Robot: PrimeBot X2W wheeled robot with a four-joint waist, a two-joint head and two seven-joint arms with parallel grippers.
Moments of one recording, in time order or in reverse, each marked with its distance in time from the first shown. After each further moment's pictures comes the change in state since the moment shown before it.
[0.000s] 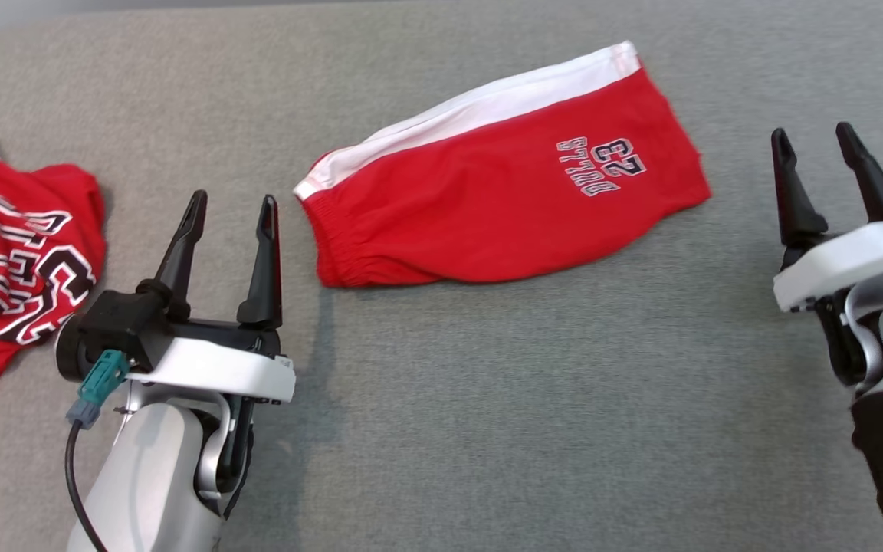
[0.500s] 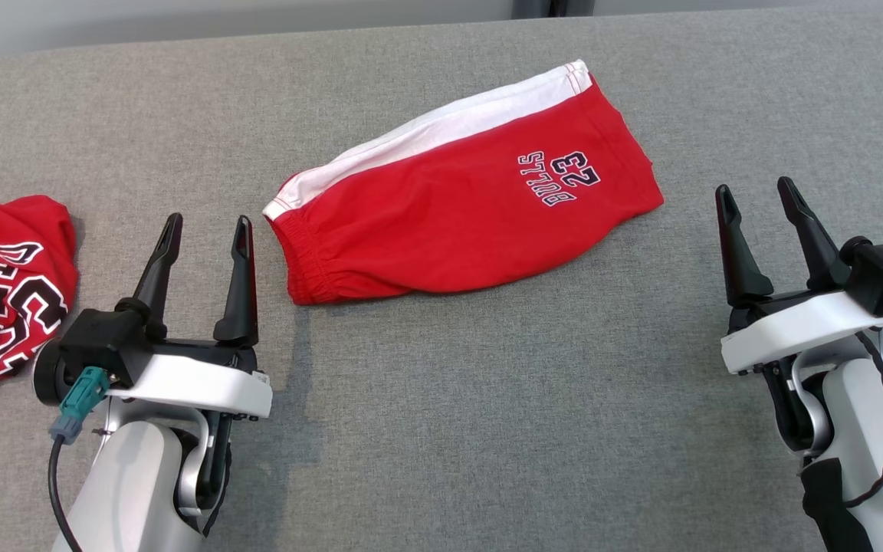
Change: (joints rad) left arm 0.035 0.025 0.024 0.012 -0.002 0.008 0.000; right arm 0.143 0.071 0.028 -0.114 -0.004 0.000 -0.061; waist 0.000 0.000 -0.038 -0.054
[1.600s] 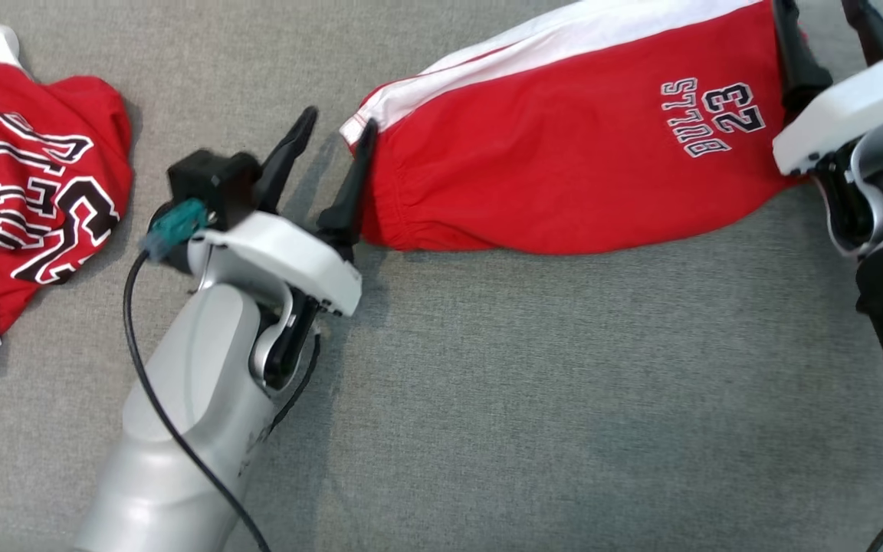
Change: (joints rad) left arm -0.385 -0.105 -0.165 0.328 -0.133 -0.159 0.103; right arm -0.586 -0.104 0.243 0.503 0.233 0.000 0.028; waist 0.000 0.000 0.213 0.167
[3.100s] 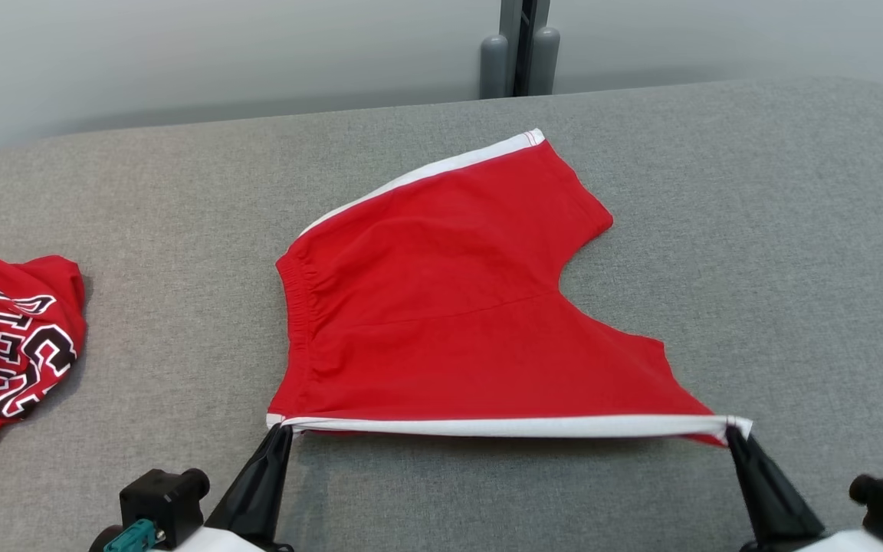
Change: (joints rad) left arm 0.859 0.138 0.114 -0.709 0.048 0.194 0.244; right arm 1.265 0.203 -0.338 -1.037 -0.094 0.002 0.248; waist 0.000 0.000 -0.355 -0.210
